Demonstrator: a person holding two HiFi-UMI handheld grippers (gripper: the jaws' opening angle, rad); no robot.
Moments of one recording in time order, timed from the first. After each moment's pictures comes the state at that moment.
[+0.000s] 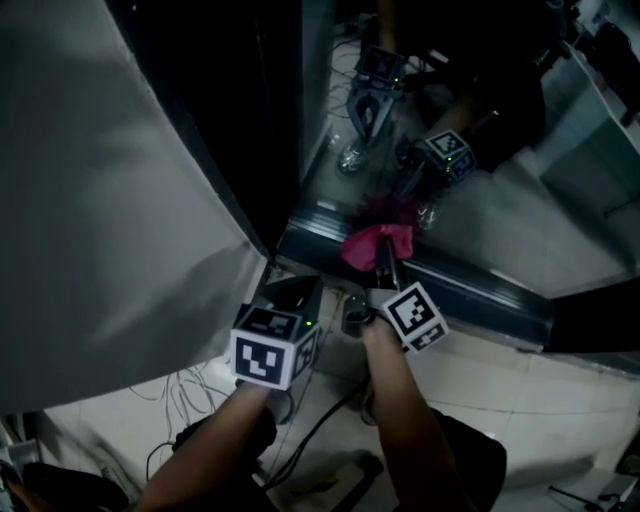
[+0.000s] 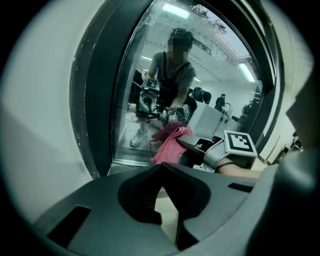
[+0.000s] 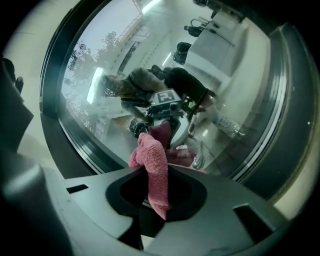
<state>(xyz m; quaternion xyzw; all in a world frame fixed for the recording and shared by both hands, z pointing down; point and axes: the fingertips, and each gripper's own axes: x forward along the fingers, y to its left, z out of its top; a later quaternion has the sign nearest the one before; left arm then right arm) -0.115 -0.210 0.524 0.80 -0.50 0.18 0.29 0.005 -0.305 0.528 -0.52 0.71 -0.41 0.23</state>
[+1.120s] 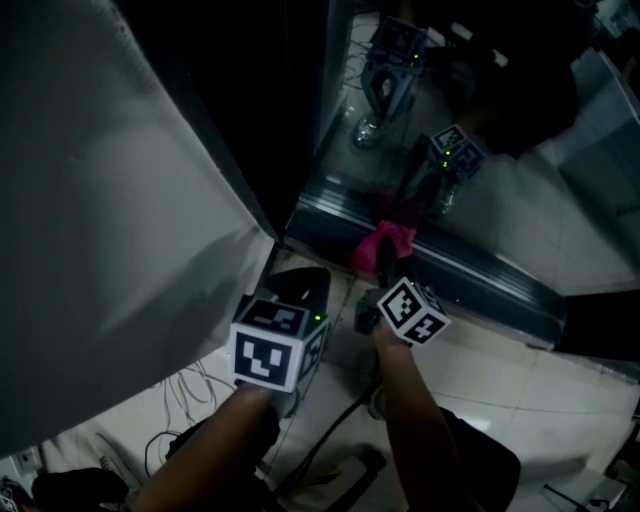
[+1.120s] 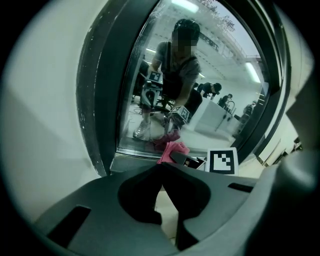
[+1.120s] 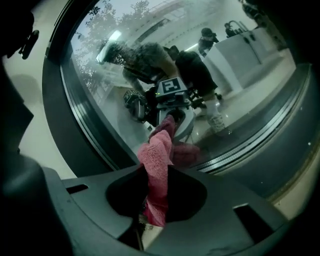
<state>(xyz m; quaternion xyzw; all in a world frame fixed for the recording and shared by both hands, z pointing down) -0.128 -0.213 0.547 0.79 -0.49 0.20 0.33 -0.008 -0.304 0.621 -0.56 0.74 -0.36 0.03</state>
